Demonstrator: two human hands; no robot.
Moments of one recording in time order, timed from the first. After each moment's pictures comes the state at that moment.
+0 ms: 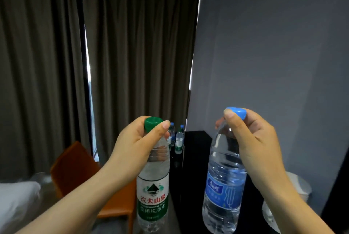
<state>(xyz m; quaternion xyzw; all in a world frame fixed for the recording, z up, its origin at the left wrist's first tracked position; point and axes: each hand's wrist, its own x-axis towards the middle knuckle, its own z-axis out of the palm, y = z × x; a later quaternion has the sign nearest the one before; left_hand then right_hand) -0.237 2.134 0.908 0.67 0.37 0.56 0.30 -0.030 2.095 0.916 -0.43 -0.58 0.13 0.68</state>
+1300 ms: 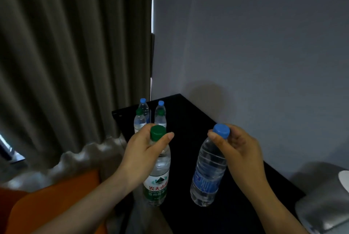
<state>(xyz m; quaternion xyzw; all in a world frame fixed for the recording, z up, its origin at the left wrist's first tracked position) -0.154 2.706 0.740 0.71 0.31 0.42 0.47 0.025 2.588 0.750 -0.63 -0.45 0.13 0.62</state>
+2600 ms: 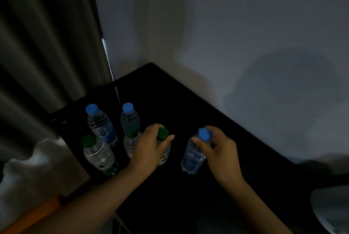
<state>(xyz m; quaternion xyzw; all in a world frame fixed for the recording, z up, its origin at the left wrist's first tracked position) 0.051 2.962 0.578 0.81 0.28 0.25 0.45 0.179 2.805 0.600 -0.78 -0.33 0.14 0.51</state>
